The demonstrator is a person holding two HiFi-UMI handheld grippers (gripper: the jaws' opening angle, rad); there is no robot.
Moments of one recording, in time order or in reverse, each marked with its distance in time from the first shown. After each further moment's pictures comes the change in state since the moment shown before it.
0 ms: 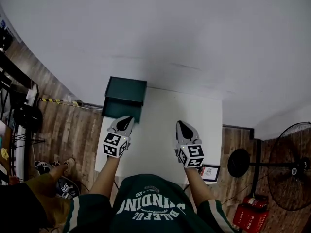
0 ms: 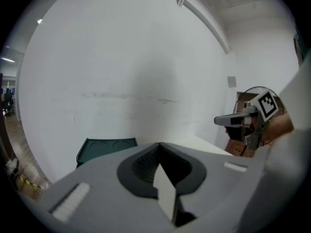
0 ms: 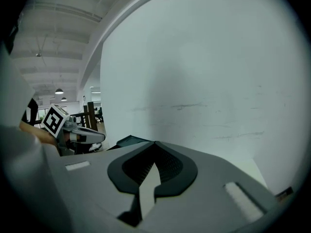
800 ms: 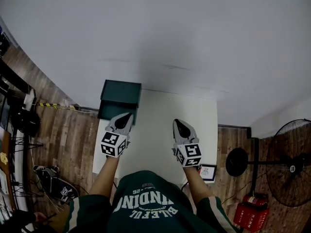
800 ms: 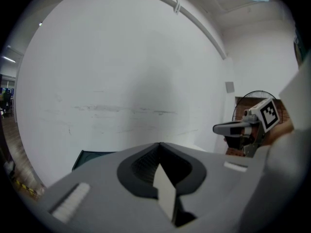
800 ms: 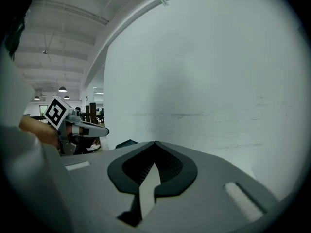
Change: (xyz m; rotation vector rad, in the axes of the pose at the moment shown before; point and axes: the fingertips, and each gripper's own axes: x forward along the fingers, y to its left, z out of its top) left arm 0.004 -0.017 0.046 0.008 -0.080 -0.010; right arm -0.008 -0.003 0.024 -0.054 -0.056 0.013
